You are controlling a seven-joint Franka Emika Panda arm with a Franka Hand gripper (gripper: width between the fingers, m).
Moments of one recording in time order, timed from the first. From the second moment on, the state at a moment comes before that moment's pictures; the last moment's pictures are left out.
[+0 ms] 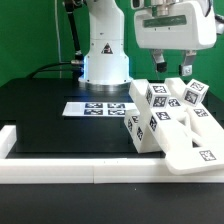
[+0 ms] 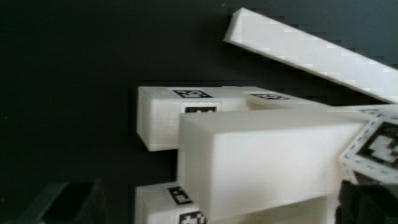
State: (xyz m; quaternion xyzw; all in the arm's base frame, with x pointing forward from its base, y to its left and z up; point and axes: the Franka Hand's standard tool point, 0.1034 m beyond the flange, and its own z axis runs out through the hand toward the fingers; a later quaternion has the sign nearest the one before) arm 0.496 0.088 0.127 -0.82 0.56 0.00 0.07
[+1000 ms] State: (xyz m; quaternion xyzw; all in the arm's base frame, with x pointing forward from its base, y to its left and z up) arm 0.483 0.085 0.118 -0.82 0.56 0.01 0.07
